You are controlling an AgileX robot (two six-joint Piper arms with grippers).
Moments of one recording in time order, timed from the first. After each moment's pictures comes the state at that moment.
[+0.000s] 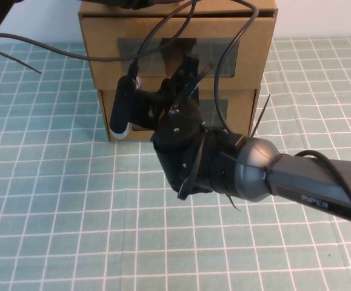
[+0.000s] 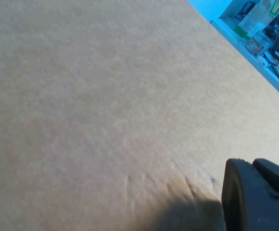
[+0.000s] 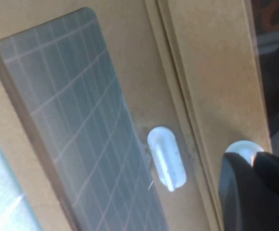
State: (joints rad) right arm 0.92 2.05 -1.59 -1.54 0.76 0.66; left arm -0.25 2.10 -2.17 -0.98 1.04 0.57
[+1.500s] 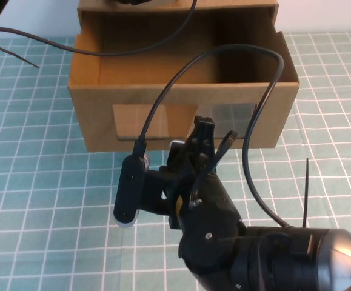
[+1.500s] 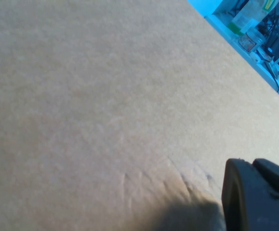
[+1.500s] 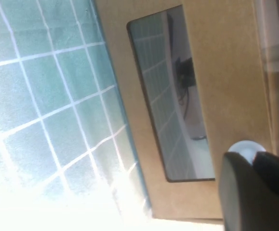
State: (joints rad) right arm 1.17 1.74 -1.12 -1.54 0.84 0.83; left arm -0.25 2.10 -2.17 -0.98 1.06 0.57
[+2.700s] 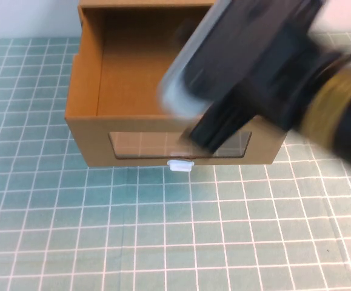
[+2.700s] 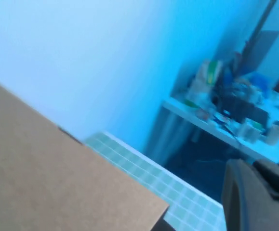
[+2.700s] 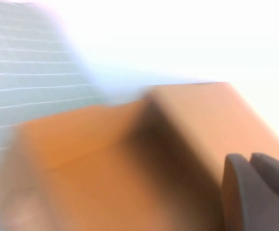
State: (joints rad) right arm 1.16 1.25 -1.20 -1.35 0.55 0.78; left arm -0.10 1.95 -2.50 -1.12 1.24 0.53
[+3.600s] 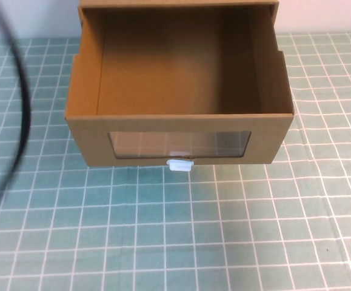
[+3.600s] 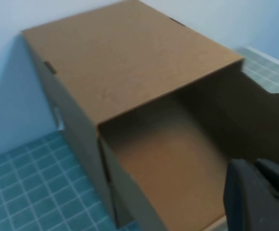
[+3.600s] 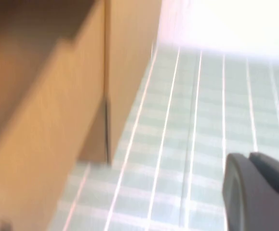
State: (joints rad) right arm 0.27 1.06 -0.76 -0.18 0.17 0.16; left arm -0.08 0.91 -1.44 -0.51 1.04 0.54
